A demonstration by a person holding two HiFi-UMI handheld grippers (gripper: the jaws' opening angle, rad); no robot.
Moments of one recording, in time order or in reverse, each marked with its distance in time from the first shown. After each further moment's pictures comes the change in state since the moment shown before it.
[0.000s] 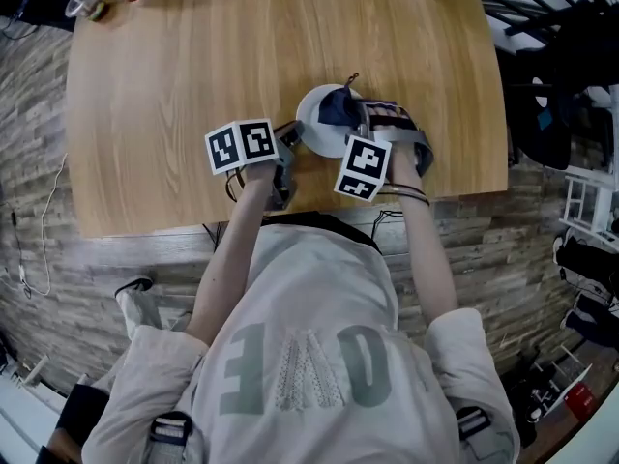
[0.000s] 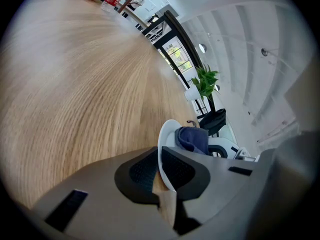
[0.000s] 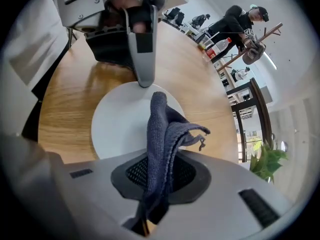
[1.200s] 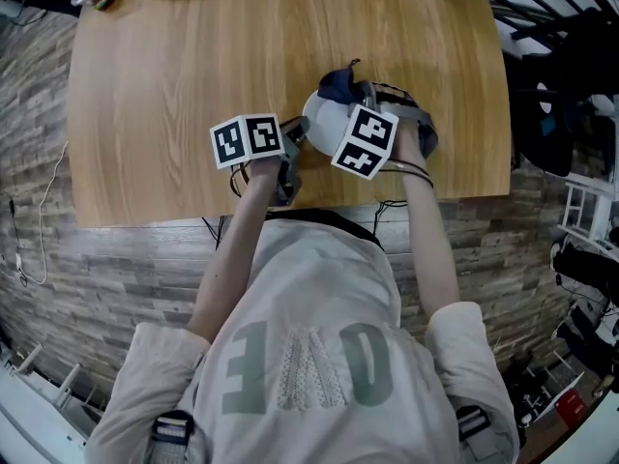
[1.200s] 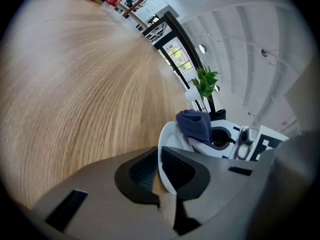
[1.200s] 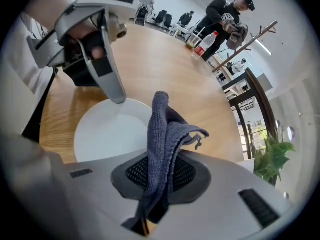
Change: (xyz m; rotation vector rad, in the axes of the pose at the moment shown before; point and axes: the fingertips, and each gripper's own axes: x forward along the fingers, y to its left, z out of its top) left arm 0.002 -0.003 -0.002 -0.006 -0.009 0.000; right arm 0.002 -0.033 0.013 0.118 -0.033 0.063
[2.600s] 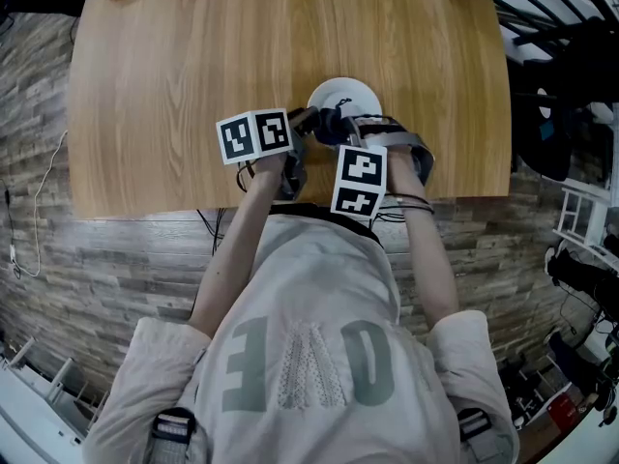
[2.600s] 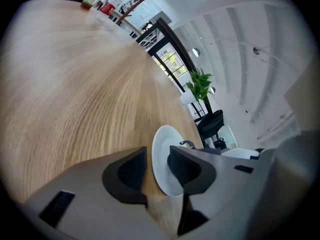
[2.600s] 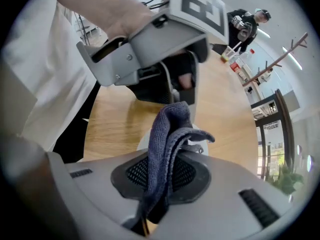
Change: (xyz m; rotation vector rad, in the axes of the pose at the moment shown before) left arm -0.006 -0.007 0.008 0.059 -0.059 -0.015; right arm -0.042 0.087 0.029 -0.225 -0.046 0.214
